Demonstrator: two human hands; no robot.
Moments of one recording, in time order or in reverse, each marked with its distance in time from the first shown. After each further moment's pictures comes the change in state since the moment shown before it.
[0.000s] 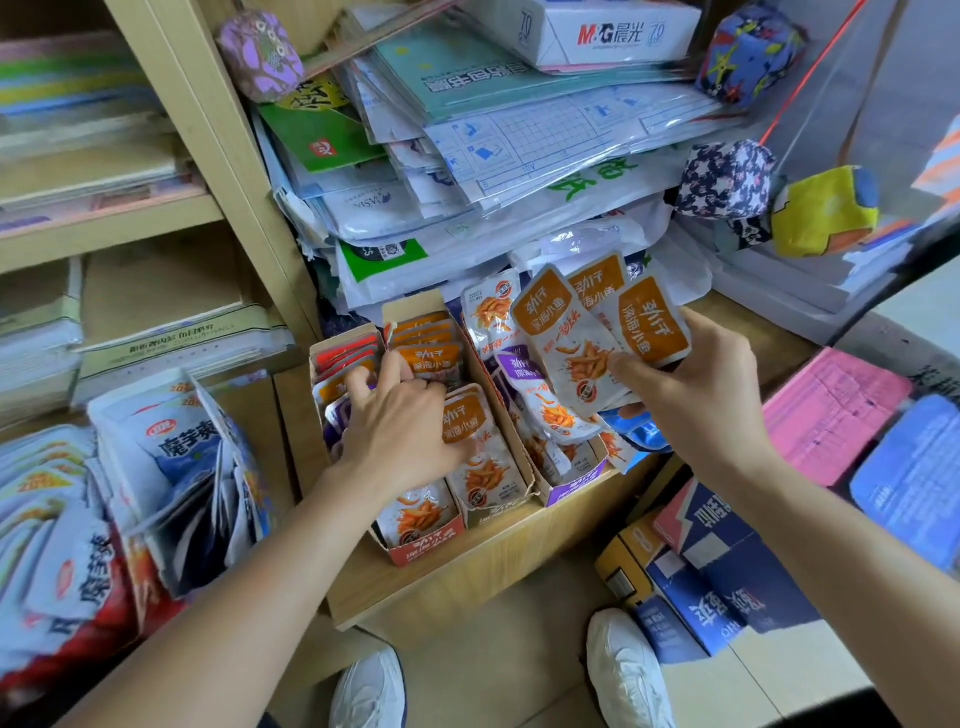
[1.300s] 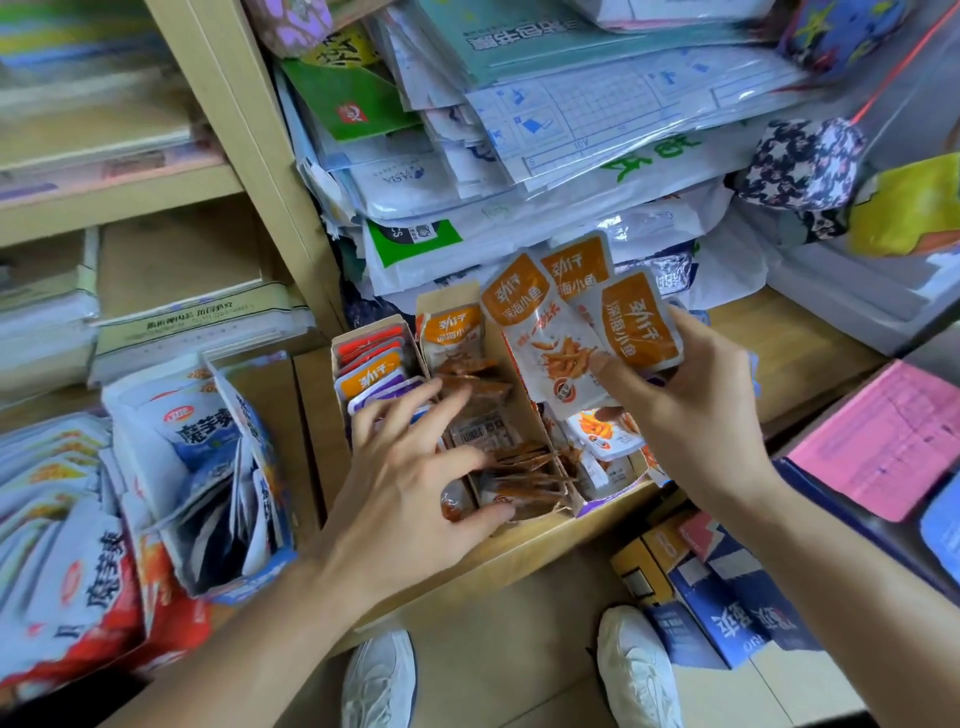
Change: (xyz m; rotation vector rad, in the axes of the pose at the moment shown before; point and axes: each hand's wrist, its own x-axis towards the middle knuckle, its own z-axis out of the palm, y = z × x) left_hand -0.061 -0.006 -0.014 -0.314 0.103 0.140; right_hand 0.003 -0.019 0.040 0.152 -0.130 -0.014
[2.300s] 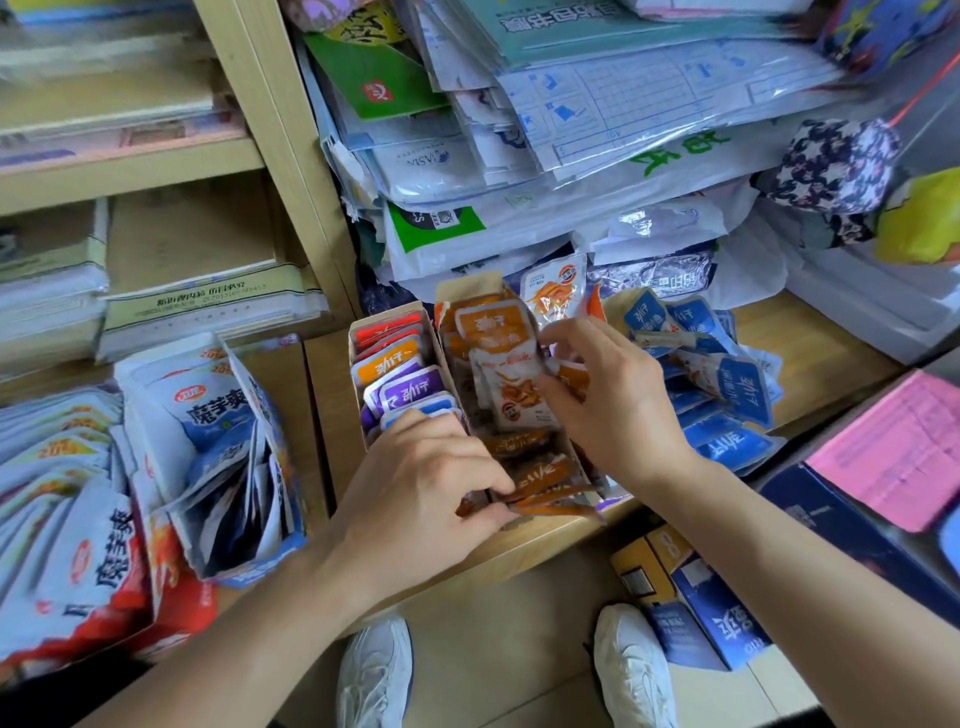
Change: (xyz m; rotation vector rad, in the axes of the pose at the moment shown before) left_hand -0.004 -0.004 -0.001 -0.161 0.052 0.161; right_hand 0.016 0.025 0.050 -0.446 -0.153 -0.391
